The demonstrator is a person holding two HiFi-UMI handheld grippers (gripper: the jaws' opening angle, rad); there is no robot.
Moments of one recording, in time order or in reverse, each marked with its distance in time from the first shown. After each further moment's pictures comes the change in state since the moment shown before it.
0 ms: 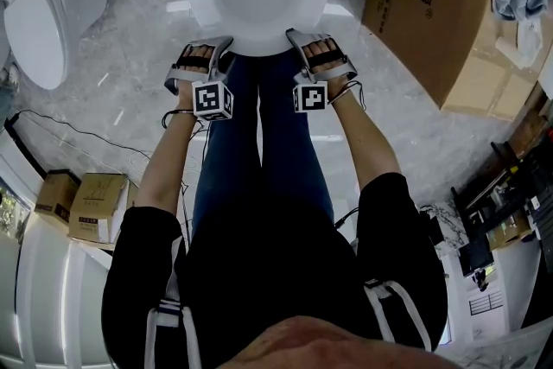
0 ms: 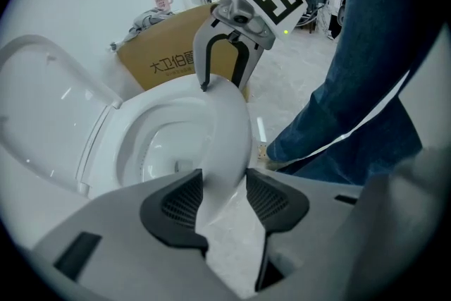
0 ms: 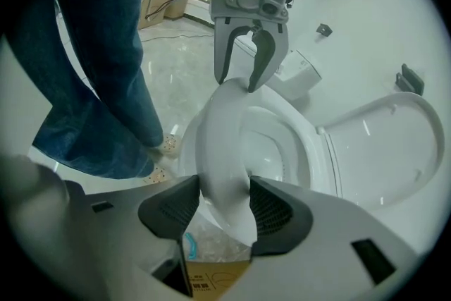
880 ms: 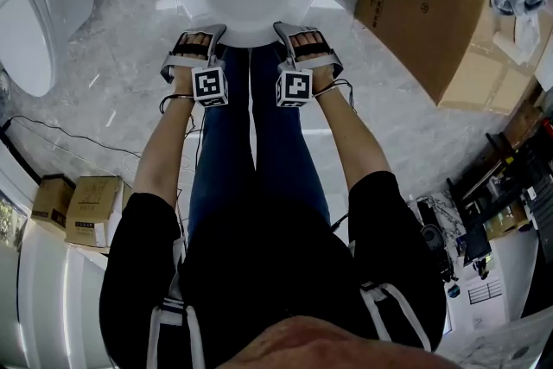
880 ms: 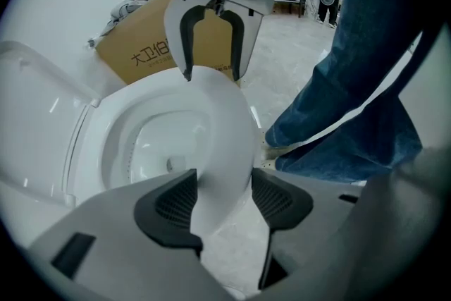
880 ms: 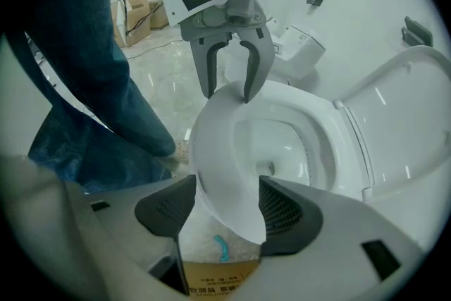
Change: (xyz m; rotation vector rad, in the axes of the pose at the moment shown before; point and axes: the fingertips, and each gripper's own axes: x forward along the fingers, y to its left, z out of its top) left arm 0.053 -0.009 -0.017 0.101 0.073 -0.037; right arm 0.030 0.021 0.005 0.152 0.026 0.155
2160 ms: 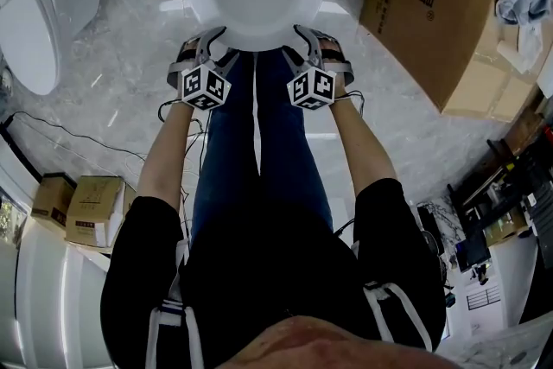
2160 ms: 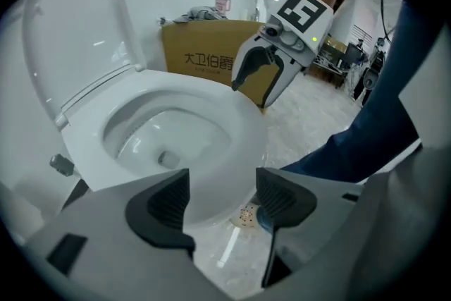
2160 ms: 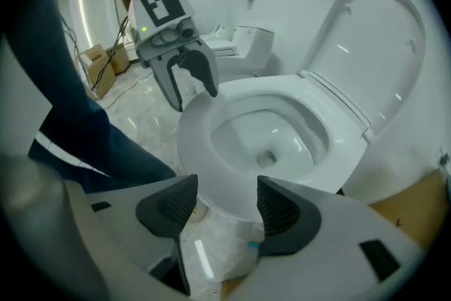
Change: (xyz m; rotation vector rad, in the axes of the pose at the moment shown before) left arm -0.014 0.013 0.001 -0.509 -0.247 -0.044; right arm -0.010 -0.015 -0.018 0.421 -0.102 0.030
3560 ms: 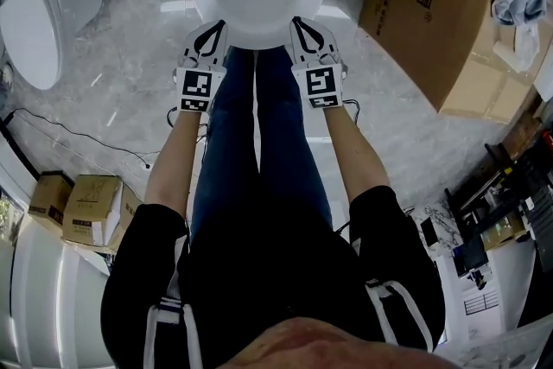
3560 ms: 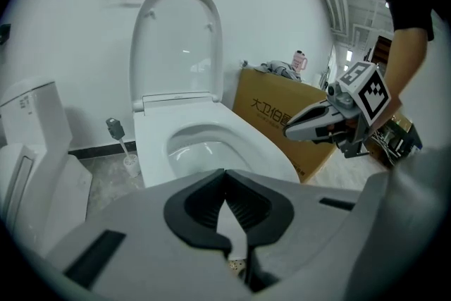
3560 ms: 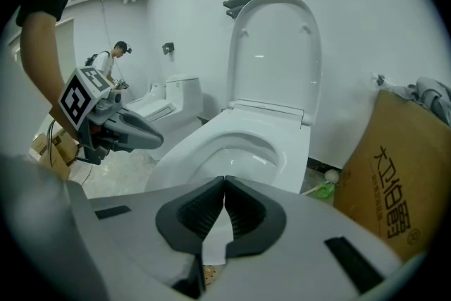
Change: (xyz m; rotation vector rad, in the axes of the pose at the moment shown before) left arm -0.065 0.073 0.050 -0.532 -0.328 0.291; right arm -0.055 -0.083 0.057 0.557 -0.353 -0.213
